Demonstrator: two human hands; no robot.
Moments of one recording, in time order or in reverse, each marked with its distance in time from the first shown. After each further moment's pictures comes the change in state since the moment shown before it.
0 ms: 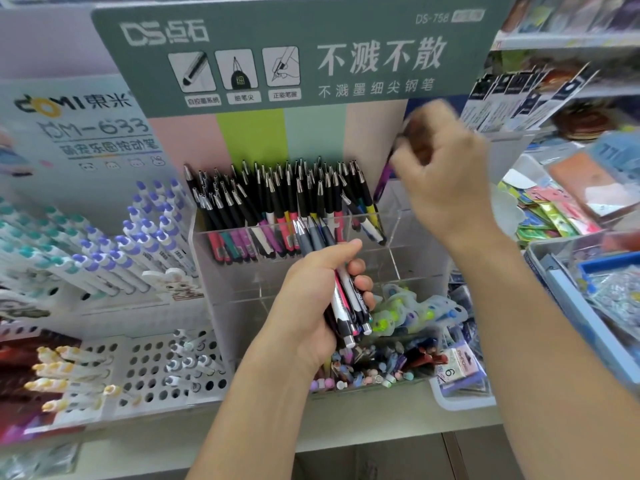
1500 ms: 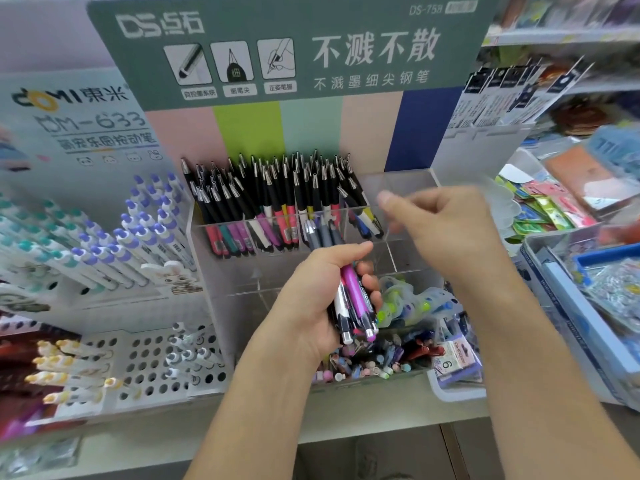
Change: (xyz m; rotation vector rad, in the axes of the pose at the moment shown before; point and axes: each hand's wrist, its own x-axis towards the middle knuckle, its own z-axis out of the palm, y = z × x) left_hand -0.003 -0.004 0.005 0.025 -0.044 -0.140; right_hand -0.053 -0.033 -0.028 0.116 -0.289 0.591
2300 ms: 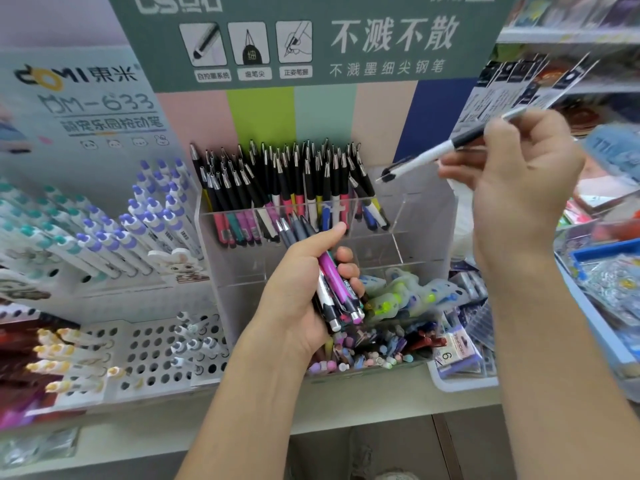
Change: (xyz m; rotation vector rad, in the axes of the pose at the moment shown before) left_hand -0.010 0.006 -0.020 -0.162 0.045 0.084; right_hand 0.012 -0.011 -0.011 0.671 0.383 -0.223
